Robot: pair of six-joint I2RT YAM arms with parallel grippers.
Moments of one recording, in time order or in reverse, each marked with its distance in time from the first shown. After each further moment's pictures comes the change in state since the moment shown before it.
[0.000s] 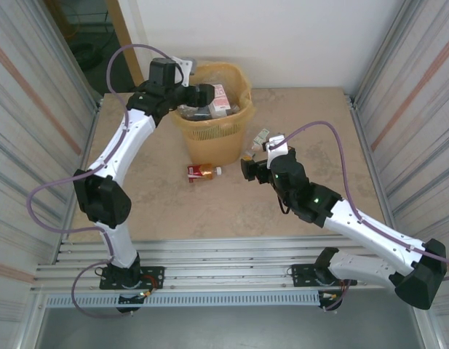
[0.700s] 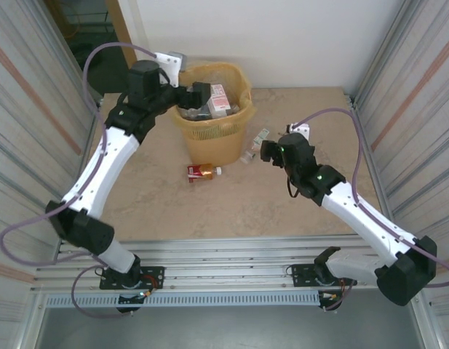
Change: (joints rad) left arm -0.034 -0.303 -0.185 0.108 -0.037 0.033; right arm -0.271 0.130 0.137 -0.229 -0.058 0.276
